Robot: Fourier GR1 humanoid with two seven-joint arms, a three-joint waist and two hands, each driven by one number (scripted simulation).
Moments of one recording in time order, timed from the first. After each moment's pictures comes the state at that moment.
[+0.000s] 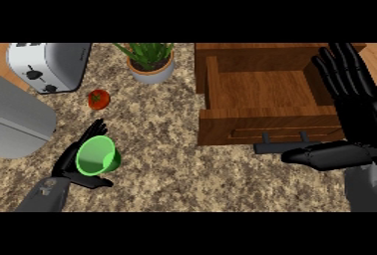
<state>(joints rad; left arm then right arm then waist) -0.46 0.32 0.11 -0.26 -0.12 -0.42 -0.93 -0.29 -0.20 -0.11 -1.85 -0.13 0.17 0.11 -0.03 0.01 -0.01</state>
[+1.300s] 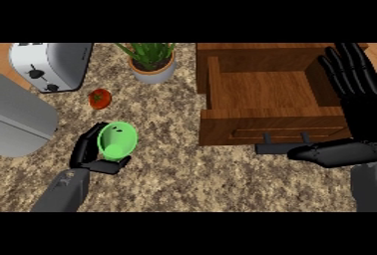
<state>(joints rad) -0.49 0.22 0.20 -0.31 -0.05 -0.17 -1.05 -0.29 -0.22 -0.14 -1.83 -0.14 0.19 0.10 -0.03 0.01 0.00</state>
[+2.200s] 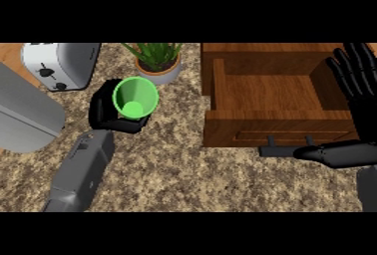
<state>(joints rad) -0.66 0.10 0.25 -0.56 0.08 -0.14 -0.95 -0.27 -0.23 -0.16 -1.85 -0.14 0.18 0.12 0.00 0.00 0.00</state>
